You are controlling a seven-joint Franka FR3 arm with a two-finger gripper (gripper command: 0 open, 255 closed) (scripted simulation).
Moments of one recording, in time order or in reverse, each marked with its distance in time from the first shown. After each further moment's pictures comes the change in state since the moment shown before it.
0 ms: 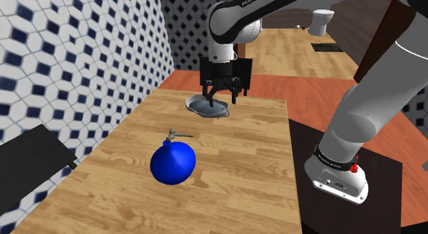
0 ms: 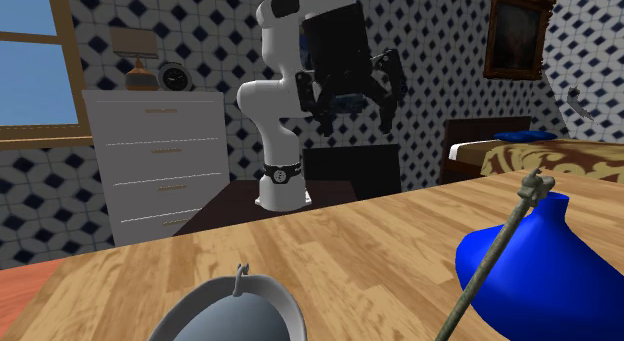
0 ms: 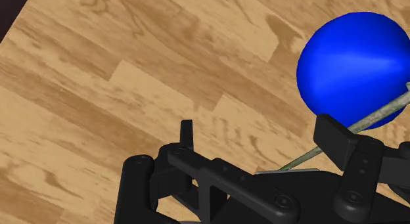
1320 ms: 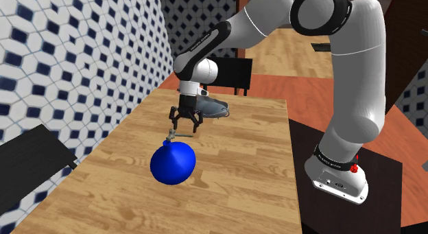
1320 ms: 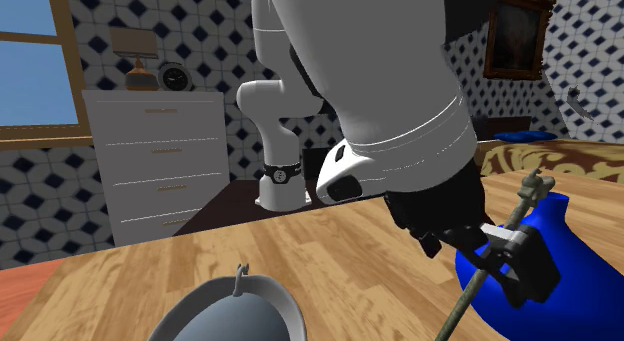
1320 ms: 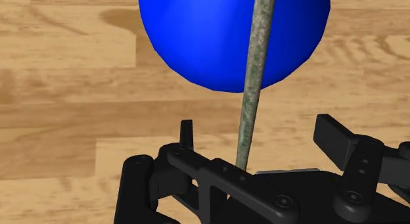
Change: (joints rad) arm 0.054 0.638 0.041 0.351 0.215 0.307 0.419
